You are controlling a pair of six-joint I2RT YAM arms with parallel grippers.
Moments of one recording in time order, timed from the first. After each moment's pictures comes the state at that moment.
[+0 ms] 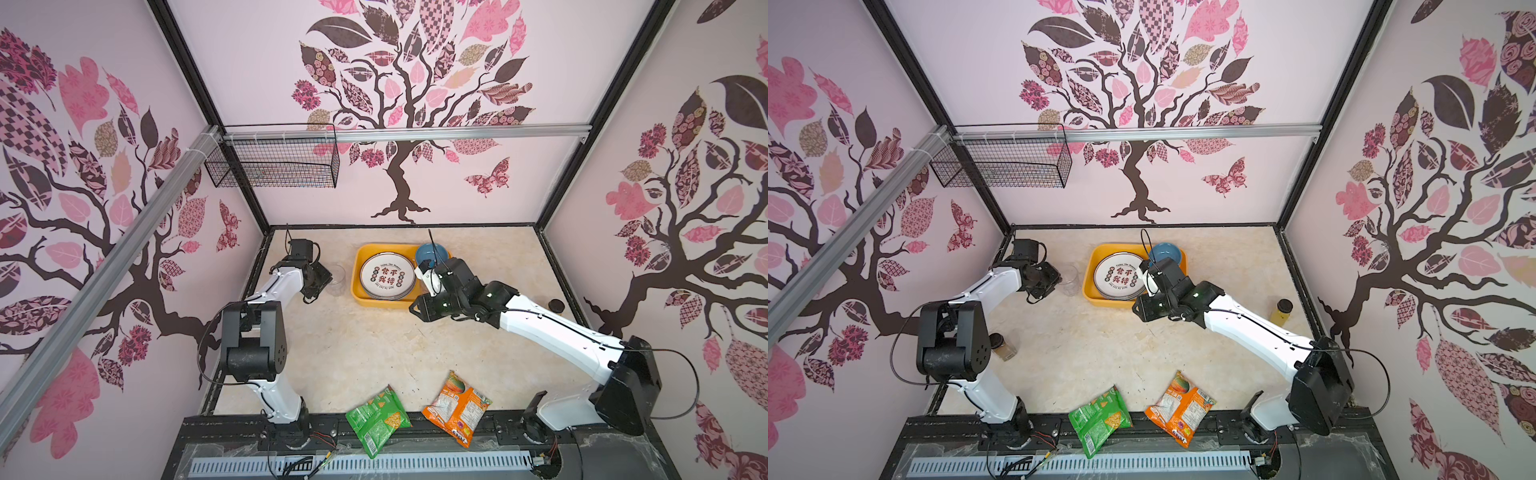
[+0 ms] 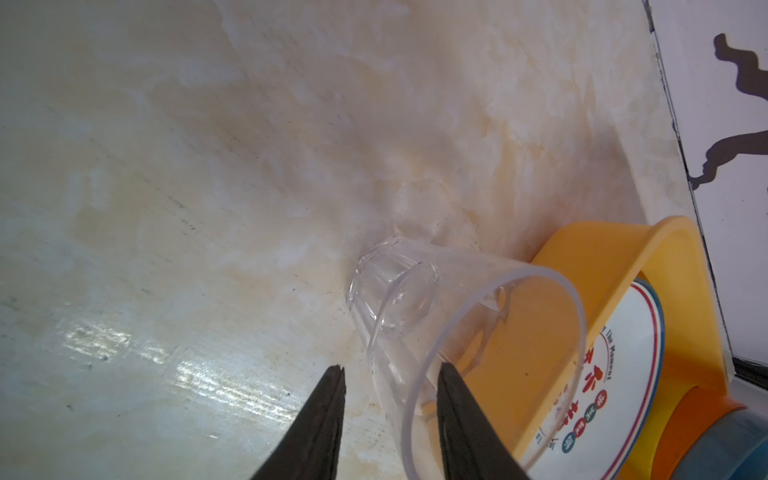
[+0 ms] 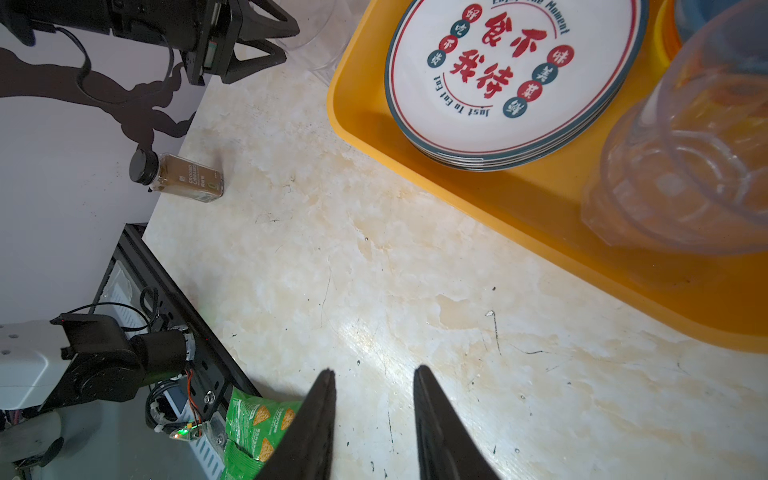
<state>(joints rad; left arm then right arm) 0.01 1.75 1.21 -0.53 0.14 -0.81 0.75 1.42 1.17 -0.55 -0.22 0.43</state>
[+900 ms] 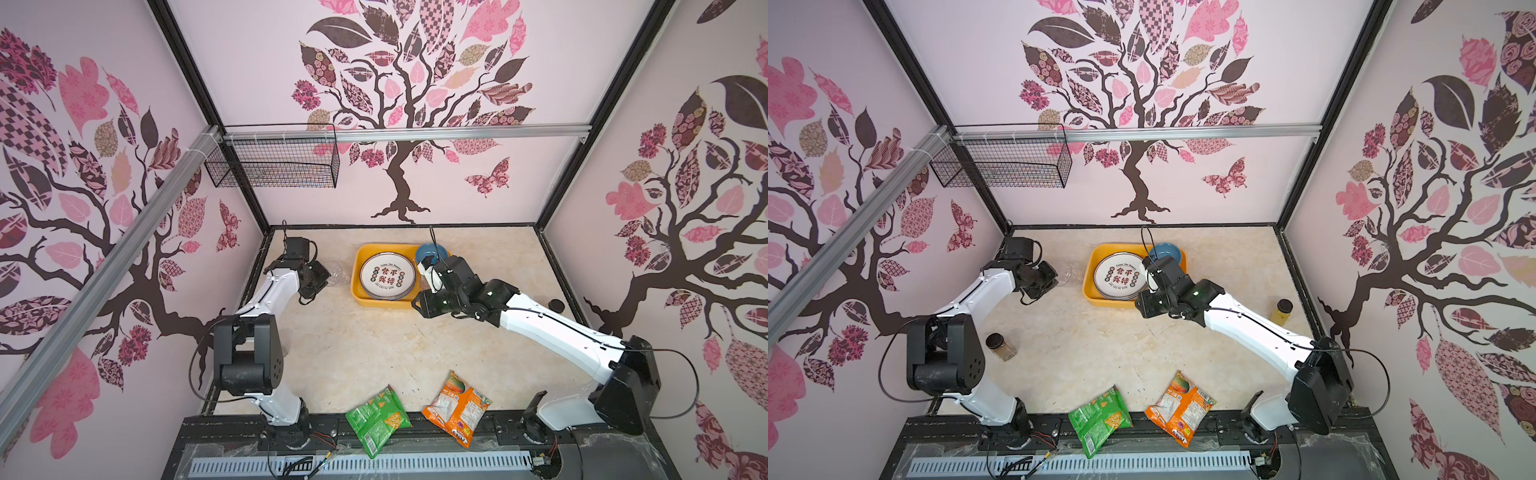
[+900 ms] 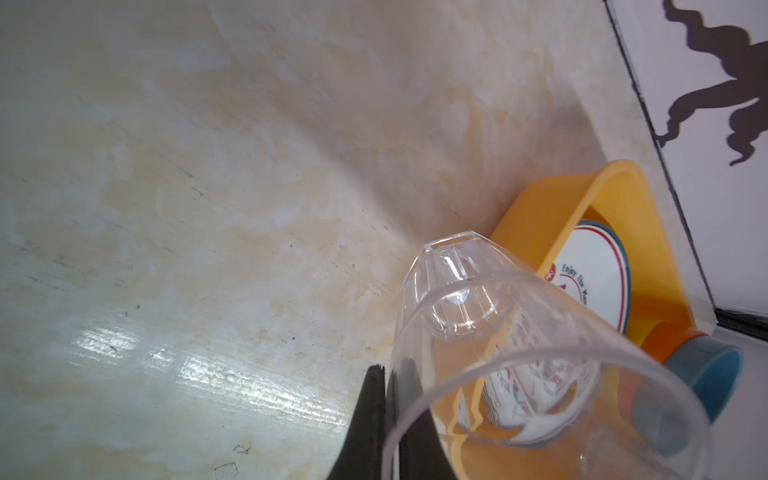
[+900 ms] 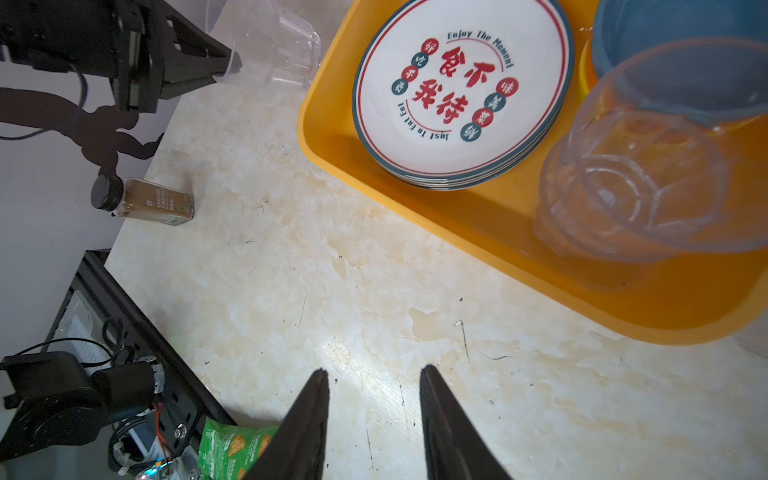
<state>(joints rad) 0.01 1.61 1.21 -0.62 0.20 -0.73 0.75 1.42 1.21 -0.58 -0.11 0.43</state>
